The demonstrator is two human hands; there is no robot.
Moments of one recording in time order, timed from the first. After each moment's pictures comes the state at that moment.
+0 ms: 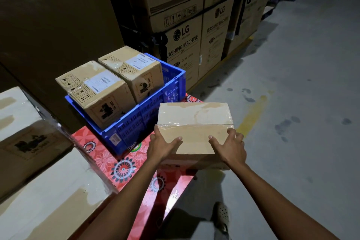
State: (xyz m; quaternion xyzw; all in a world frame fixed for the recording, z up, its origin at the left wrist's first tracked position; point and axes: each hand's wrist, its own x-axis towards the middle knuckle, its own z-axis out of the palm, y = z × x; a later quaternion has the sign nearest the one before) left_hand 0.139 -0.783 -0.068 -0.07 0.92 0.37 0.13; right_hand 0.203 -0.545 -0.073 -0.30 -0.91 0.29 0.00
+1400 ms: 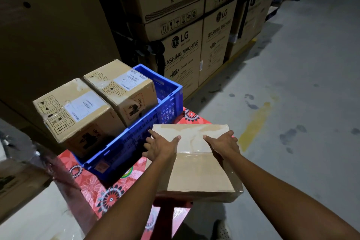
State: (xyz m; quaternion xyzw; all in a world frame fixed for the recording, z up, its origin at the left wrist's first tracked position) left_hand 0.029 -0.706 -0.064 -0.24 0.94 0.20 0.12; right_hand 0.054 -0.505 -0.077 -0.39 -0.85 0.34 -0.11
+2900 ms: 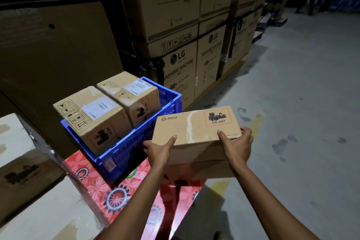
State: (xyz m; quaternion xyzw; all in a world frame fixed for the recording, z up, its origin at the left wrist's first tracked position) left_hand 0.102 -0.744 -0.019 -0.23 0.76 0.60 0.01; right_hand 0.159 -0.532 0.011 -0.34 -0.77 0.48 0.25
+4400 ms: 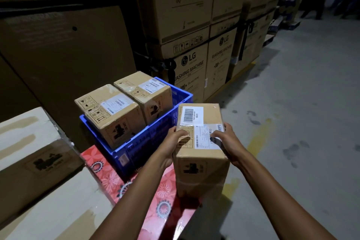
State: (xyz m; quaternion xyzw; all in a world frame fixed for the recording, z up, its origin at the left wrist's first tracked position) left_hand 0.109 -0.766 0.024 -0.05 0.59 0.77 0.24; right_hand 0.150 -0.572 0.039 -0.20 -0.64 0.74 -0.03
